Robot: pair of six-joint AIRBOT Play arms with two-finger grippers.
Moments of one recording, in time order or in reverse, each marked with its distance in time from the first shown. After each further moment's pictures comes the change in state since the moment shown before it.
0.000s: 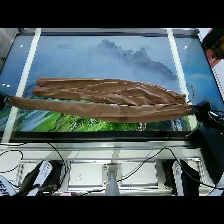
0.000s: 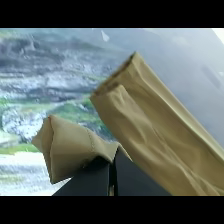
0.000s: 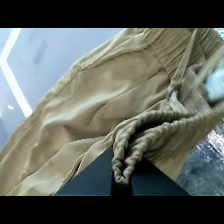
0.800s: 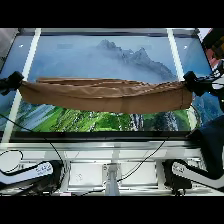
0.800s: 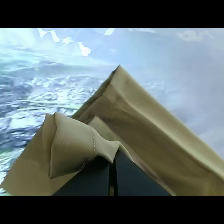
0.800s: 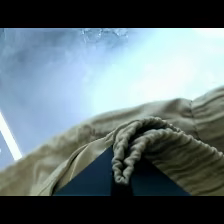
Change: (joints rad) left arm -0.279 -0.454 0.344 0.280 0.099 -0.284; right arm 0.312 -0.683 0.526 -0.255 -0.197 0.209
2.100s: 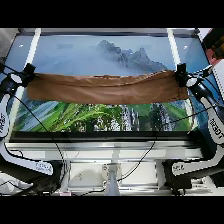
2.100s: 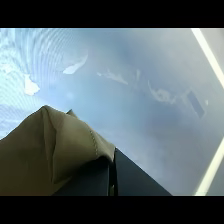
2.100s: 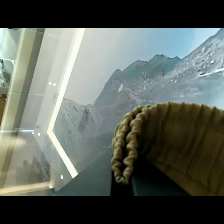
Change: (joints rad) left arm -0.125 -0.309 0.130 -0.030 0.371 -0.299; right arm 0.120 -0.301 0.044 0.160 -0.619 0.275
